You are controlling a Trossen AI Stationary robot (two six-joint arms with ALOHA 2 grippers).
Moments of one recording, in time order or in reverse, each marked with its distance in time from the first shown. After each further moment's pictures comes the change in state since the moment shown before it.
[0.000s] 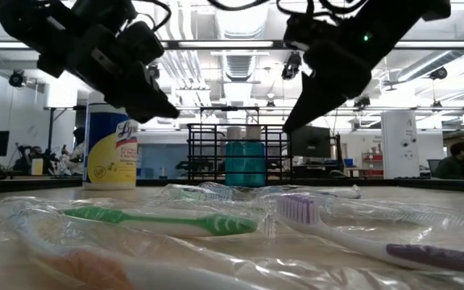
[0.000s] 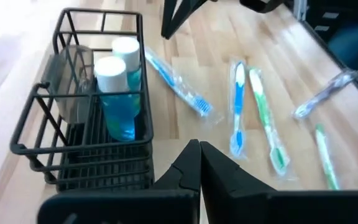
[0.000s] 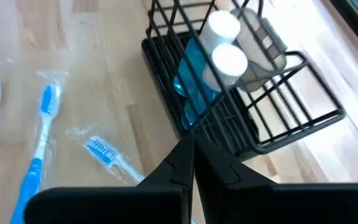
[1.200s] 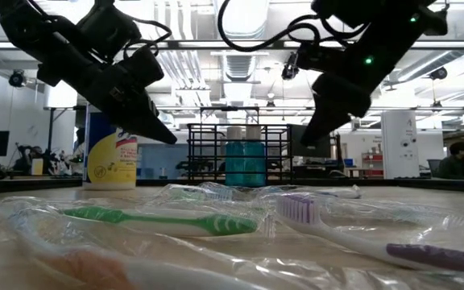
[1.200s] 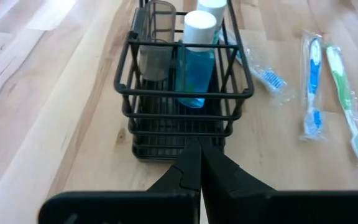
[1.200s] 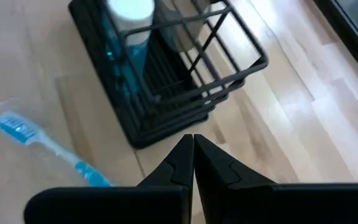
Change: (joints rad) left arm 0.066 0.016 -0.035 -0.034 -0.137 0.014; right arm -0.094 -0.070 -0.095 -0.044 0.020 0.008
